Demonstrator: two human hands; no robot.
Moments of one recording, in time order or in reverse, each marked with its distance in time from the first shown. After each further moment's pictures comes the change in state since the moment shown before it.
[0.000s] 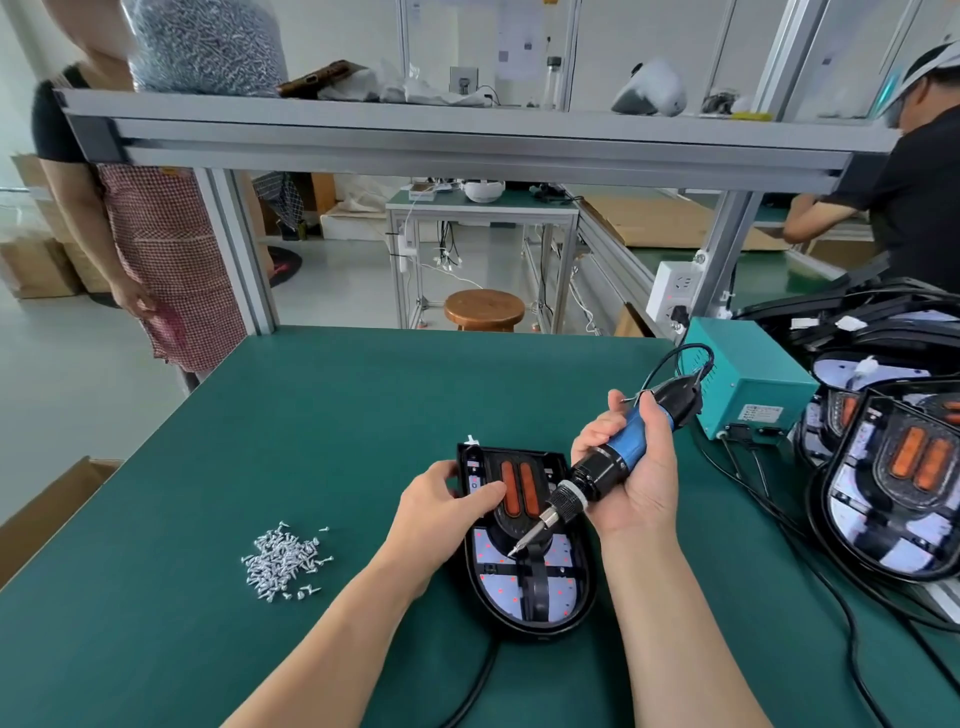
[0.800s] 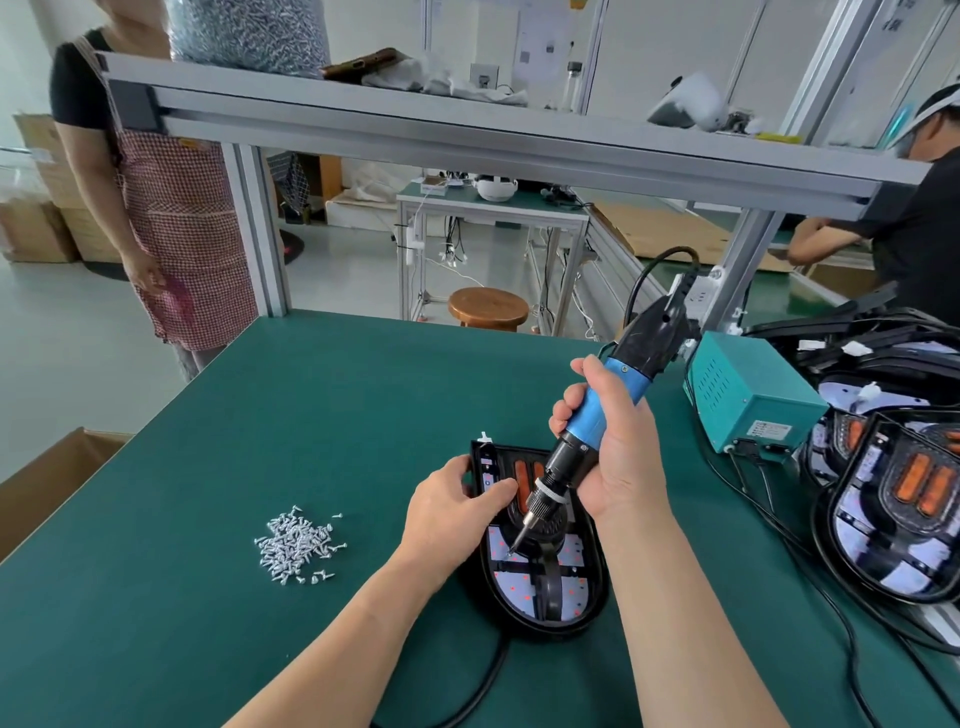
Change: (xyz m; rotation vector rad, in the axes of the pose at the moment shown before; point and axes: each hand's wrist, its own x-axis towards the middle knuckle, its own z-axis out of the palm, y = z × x) left_hand 0.004 -0.010 0.001 0.060 0.072 0.116; right_hand -0.021 0.023 0.060 -0.610 -0.126 -0.189
